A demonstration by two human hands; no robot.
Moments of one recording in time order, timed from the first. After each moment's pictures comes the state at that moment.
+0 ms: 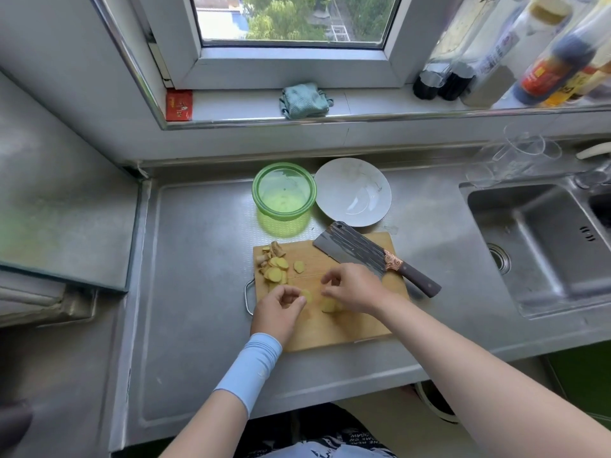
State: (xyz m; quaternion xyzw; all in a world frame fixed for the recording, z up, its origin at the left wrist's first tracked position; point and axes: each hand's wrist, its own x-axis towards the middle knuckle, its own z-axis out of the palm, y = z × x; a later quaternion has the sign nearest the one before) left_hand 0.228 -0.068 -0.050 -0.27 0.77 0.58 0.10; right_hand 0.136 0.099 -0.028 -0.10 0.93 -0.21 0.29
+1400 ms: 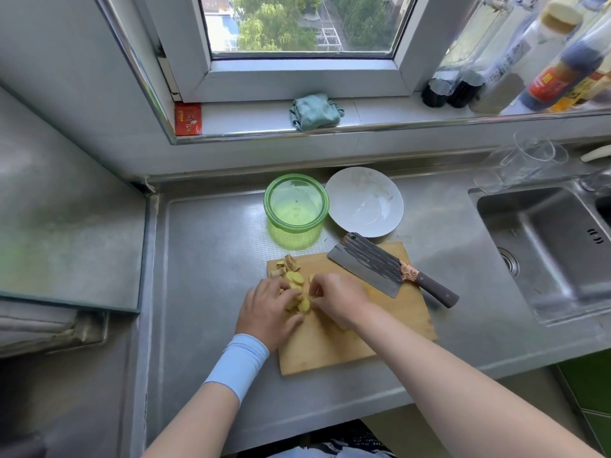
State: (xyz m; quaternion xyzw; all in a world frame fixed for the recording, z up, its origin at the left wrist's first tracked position) left_hand 0.204 -0.139 -0.084 0.07 0.97 0.22 -0.03; right_hand 0.135 0.032 -0.039 -0.13 0.95 -0.15 0.25
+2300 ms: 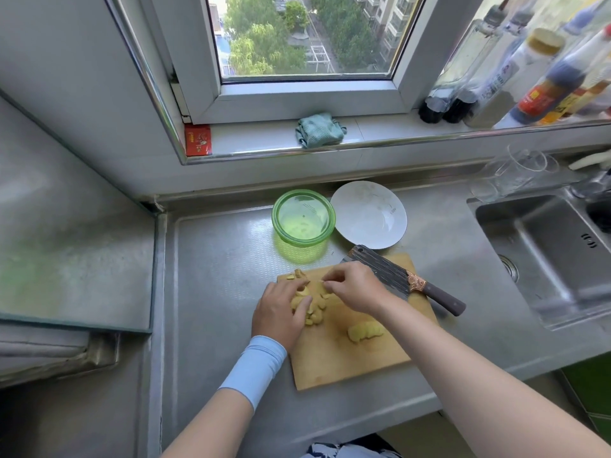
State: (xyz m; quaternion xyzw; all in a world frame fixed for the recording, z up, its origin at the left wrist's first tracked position) left_hand 0.184 -0.142 -0.060 -0.03 0.92 0.39 -0.05; right_hand 0.109 0.031 -0.008 -0.02 0.91 -0.33 0.25
